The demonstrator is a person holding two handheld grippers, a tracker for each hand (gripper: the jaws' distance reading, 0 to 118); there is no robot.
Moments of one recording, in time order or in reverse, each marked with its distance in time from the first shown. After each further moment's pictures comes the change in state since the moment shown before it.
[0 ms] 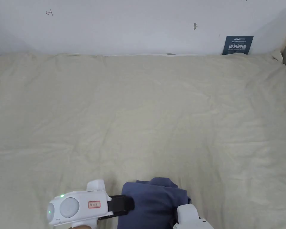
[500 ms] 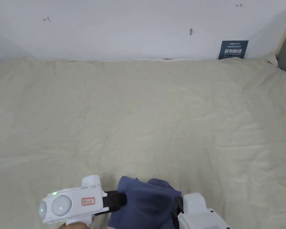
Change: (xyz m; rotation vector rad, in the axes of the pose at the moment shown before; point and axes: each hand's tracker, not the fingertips) left arm 0.001 0.026 0.040 0.076 -0.019 -0.062; right arm 0.007 0.057 0.038 0.108 0.017 -0.050
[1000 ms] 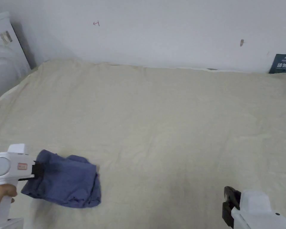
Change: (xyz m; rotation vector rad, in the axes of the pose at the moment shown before) left arm -0.222 0.108 0.188 0.173 0.706 -0.028; right arm -0.023 0.069 -0.010 0.114 -0.041 0.030
